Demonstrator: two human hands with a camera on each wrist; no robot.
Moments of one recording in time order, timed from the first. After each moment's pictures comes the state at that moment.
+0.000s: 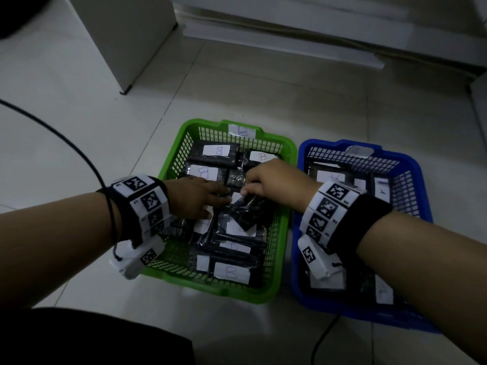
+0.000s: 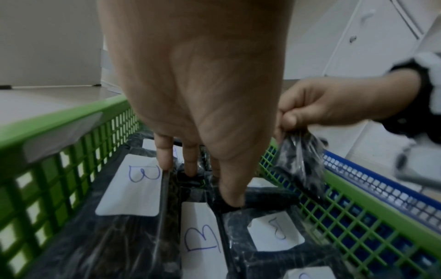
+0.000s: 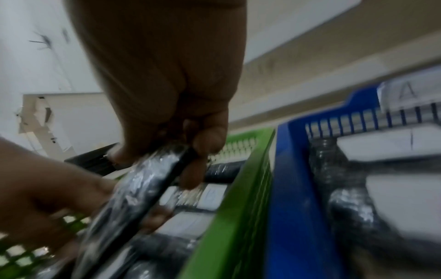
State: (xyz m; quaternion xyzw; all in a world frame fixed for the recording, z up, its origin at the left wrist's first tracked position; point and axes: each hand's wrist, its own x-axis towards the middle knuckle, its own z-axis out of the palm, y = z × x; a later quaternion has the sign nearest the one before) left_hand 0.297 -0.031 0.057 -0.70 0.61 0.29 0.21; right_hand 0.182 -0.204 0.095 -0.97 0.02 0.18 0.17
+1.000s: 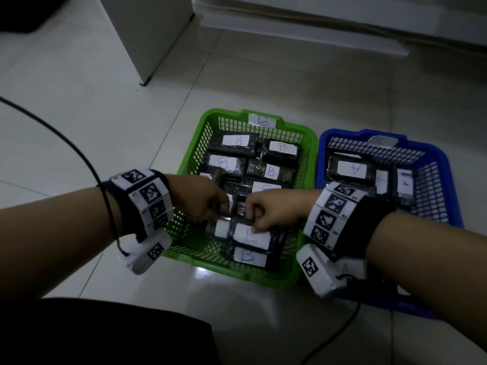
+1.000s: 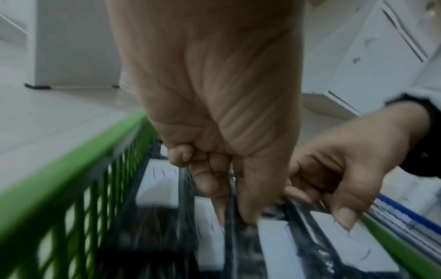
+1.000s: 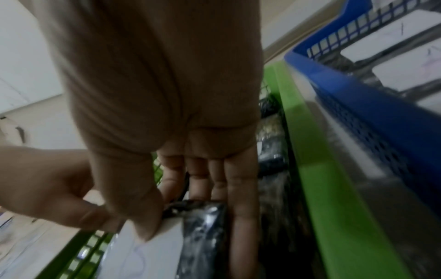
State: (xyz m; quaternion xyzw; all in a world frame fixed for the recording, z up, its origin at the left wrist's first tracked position) left_hand 0.291 -0.001 0.073 -0.73 0.56 0.39 0.09; right_hand 0.168 -0.158 0.078 -0.86 0.01 0.38 0.33
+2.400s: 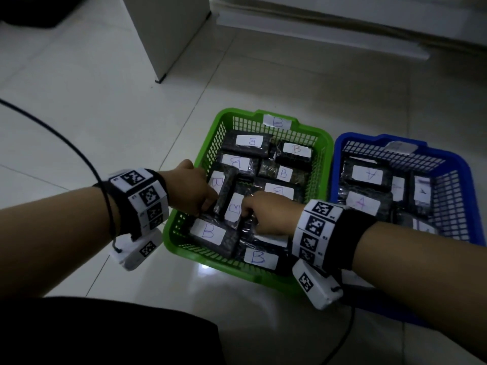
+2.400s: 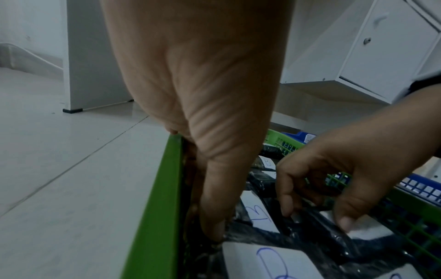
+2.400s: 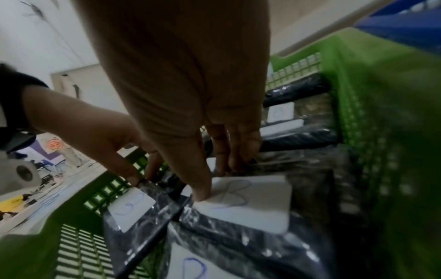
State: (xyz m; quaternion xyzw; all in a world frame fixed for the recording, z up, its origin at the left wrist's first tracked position) left_hand 0.308 0.032 0.074 -0.74 0.56 0.25 0.26; right_hand 0.176 -0.125 0.056 -0.93 -0.02 0.31 0.19
